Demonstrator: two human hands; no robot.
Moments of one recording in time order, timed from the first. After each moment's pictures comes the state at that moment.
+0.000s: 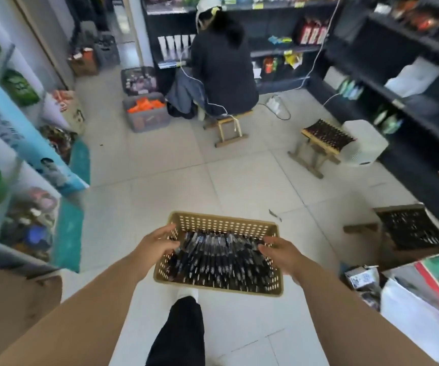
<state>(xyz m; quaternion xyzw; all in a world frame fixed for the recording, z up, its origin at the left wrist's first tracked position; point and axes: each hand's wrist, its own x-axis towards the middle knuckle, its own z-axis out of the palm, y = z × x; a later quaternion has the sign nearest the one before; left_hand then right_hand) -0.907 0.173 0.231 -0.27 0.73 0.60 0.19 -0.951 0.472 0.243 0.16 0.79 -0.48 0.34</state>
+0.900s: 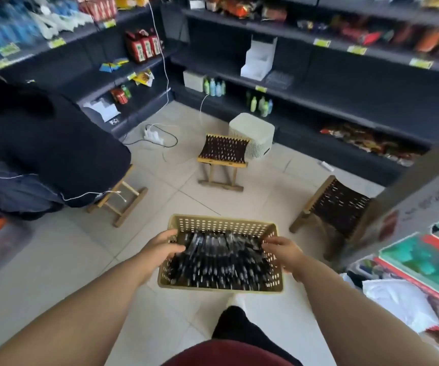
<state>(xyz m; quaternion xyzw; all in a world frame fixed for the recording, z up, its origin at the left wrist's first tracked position) -1.446 0.398 0.218 -0.02 0.80 0.46 0.38 -1.300 0.665 0.211 0.45 0.65 -0.60 0.12</state>
